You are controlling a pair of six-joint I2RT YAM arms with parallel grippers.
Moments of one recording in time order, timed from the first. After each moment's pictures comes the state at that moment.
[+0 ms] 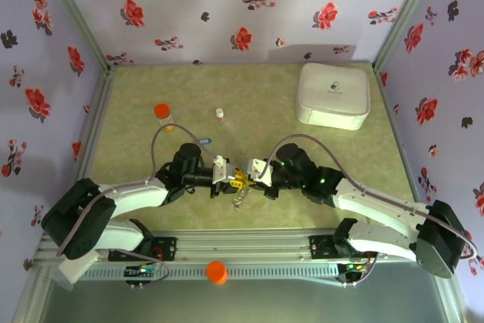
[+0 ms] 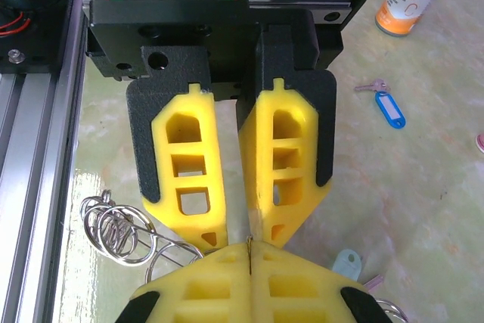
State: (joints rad) left arm -0.77 1.32 0.42 0.50 0.80 0.36; right arm 0.92 1.06 0.62 -0.18 -0.35 -0.44
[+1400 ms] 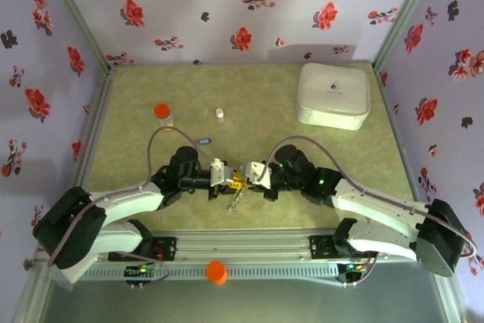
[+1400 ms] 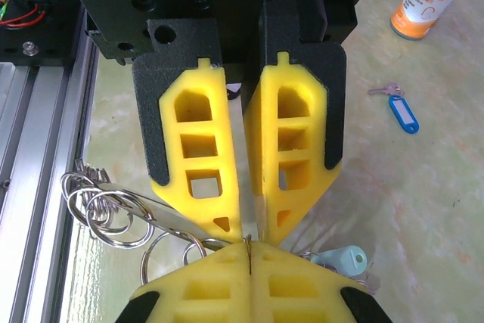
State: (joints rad) left arm -0.79 1.24 0.39 0.46 0.74 0.37; right arm 0.94 1.06 0.62 -0.19 -0.36 -0.46
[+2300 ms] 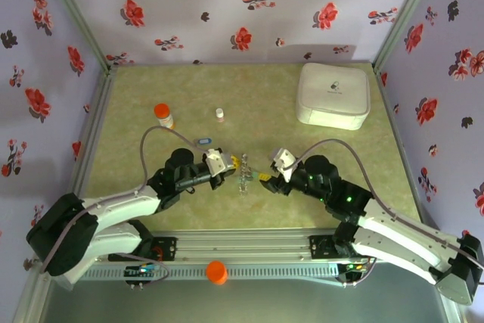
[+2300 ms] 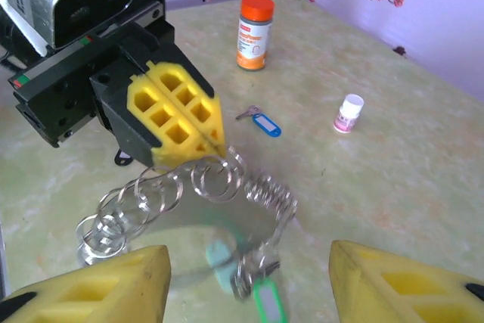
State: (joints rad) left arm -0.82 1.18 0.37 0.57 0.31 0.27; right arm 0.92 0.72 0.49 -0.12 -0.06 -0.12
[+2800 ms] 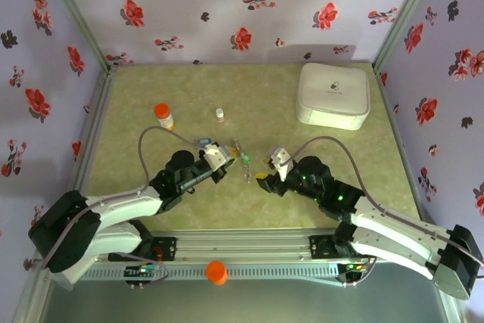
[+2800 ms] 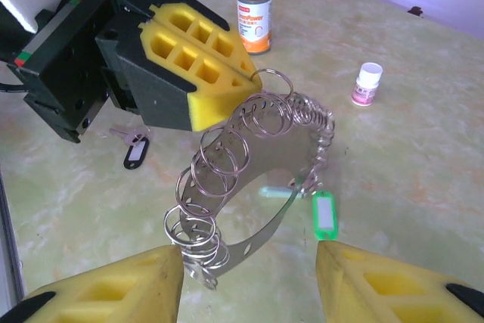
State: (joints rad) left arm -0.85 1.20 0.36 0.67 0.11 0.24; right arm 0.92 0.80 0.44 -0.02 -0.07 0.00
